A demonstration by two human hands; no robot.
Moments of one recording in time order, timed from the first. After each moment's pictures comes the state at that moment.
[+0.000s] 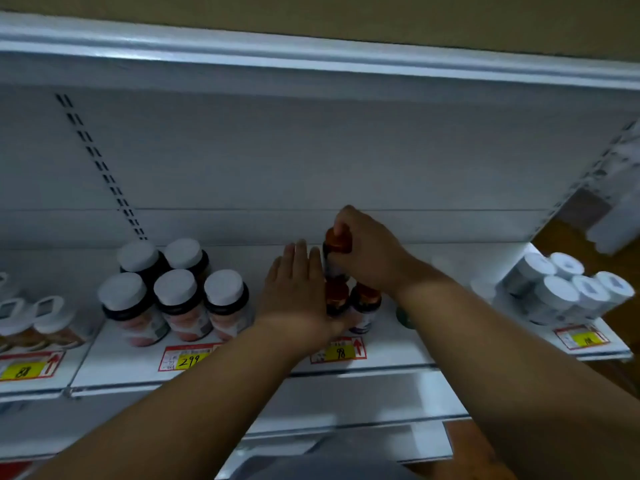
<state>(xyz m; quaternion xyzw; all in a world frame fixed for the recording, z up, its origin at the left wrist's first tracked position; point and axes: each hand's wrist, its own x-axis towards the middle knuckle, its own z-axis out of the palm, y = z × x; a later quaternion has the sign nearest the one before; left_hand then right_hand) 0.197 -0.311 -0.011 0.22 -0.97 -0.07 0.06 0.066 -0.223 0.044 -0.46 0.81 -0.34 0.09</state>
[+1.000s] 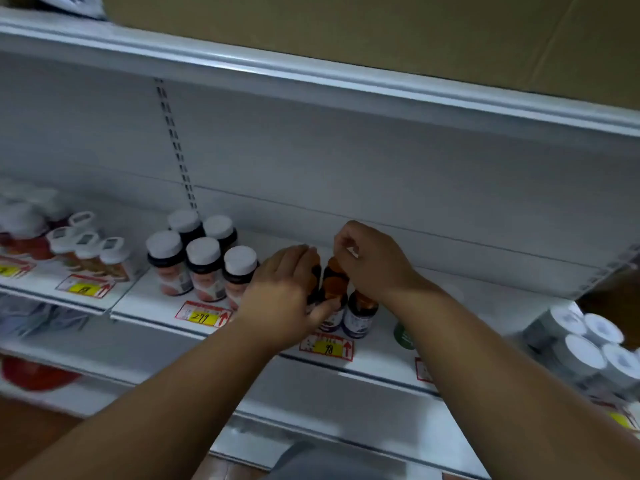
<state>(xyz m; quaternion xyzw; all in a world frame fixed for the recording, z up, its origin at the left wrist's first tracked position) 0.232 -0.285 0.007 0.22 -0.94 -0.05 0.26 0.068 -0.207 0.051 -0.56 0.75 -0.34 0.08</state>
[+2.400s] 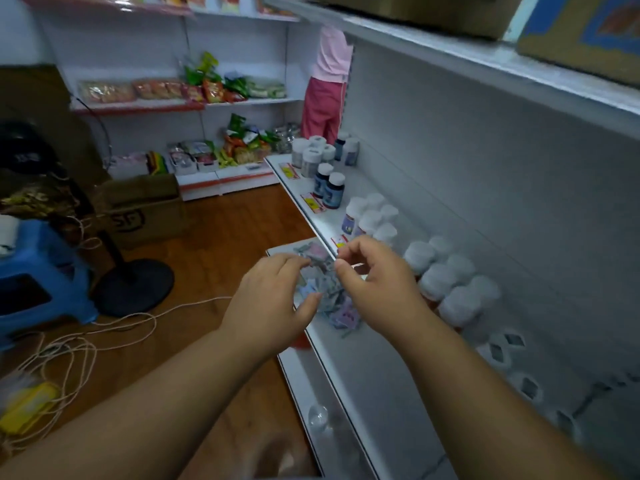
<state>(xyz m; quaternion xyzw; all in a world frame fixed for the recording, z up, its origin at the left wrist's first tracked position) 0.744 -0.556 0.004 0.67 -0.69 -0.01 0.28 0.573 -0.607 0.045 -0.77 0.45 -0.36 0.26</state>
